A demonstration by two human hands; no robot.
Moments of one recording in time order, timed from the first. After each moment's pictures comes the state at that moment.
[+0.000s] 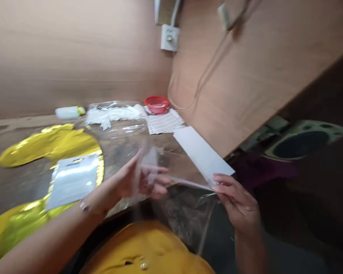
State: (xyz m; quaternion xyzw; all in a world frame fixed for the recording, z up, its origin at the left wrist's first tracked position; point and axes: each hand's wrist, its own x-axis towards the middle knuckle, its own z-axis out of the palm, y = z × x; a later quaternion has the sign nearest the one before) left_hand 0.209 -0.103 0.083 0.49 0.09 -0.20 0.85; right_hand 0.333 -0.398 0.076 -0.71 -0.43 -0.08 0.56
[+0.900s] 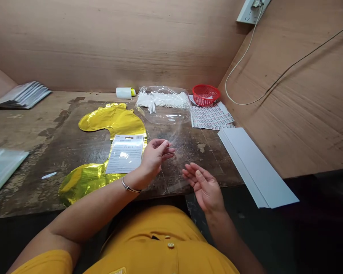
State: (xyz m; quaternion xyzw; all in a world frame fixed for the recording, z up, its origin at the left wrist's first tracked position) left_hand 0.197 -0.067 0.049 0.35 0.36 0.33 0.80; right_hand 0.280 -0.229 0.014 -0.50 -0.14 0.40 0.75
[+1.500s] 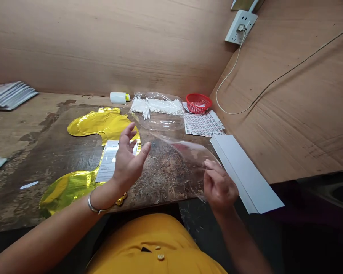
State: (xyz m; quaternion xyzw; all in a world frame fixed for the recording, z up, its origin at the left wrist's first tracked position) left_hand 0.153 -0.041 0.055 0.67 0.28 0.52 0.45; right_hand 0.332 -0.239 0.045 -0.62 -0.59 -0.35 0.38
